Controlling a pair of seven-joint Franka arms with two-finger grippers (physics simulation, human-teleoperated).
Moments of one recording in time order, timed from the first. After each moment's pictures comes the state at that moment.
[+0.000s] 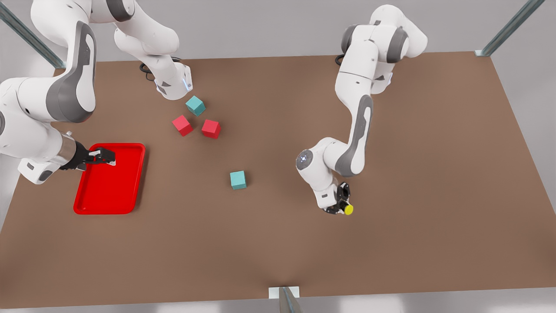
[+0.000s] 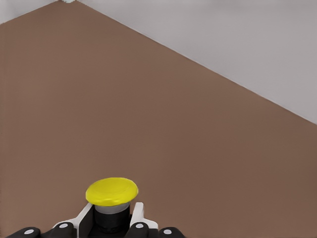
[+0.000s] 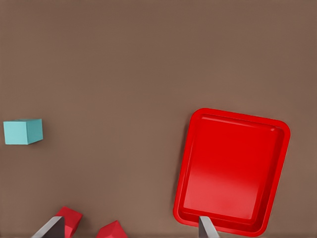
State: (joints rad) left arm -0.90 0.84 0.46 -1.43 0.45 2.13 -1.67; right arm -0.09 0.21 0.06 -1.39 0.01 1.48 -0.17
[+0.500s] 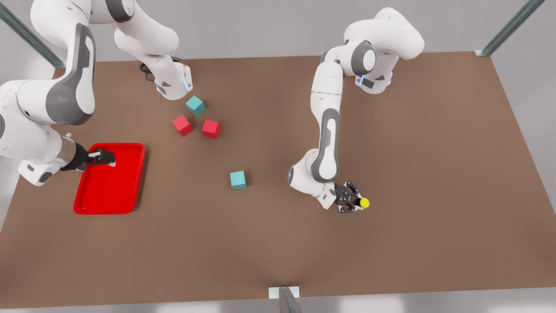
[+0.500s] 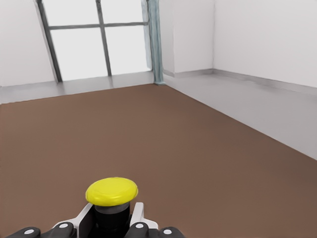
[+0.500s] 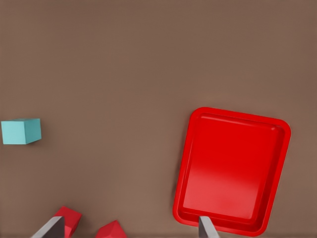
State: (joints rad) left arm -1.11 1.20 0.75 -1.34 0.45 1.89 -2.06; right arm -0.10 0.22 0.06 -1.39 0.01 1.48 -0.17
